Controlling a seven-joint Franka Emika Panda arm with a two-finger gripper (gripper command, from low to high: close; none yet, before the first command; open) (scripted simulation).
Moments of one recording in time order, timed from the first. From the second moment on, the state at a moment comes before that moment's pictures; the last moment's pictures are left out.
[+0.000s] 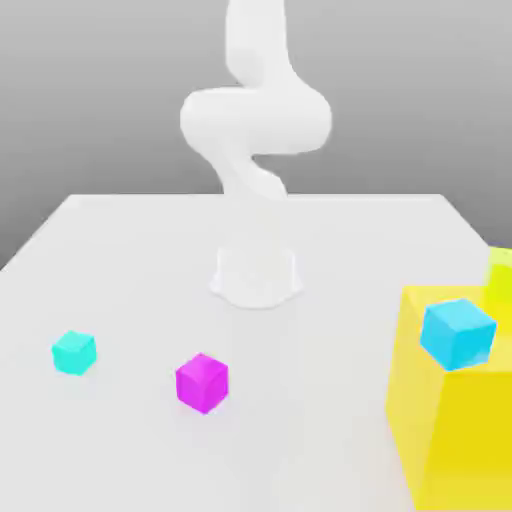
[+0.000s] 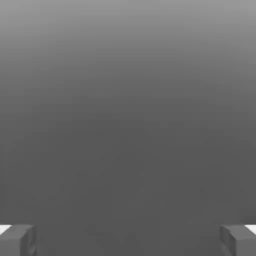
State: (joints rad) arm -0.02 -0.74 0.00 -2.37 0.00 2.35 0.83
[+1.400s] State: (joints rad) arm -0.23 -0.09 0.01 -2.97 -0.02 2.89 1.14
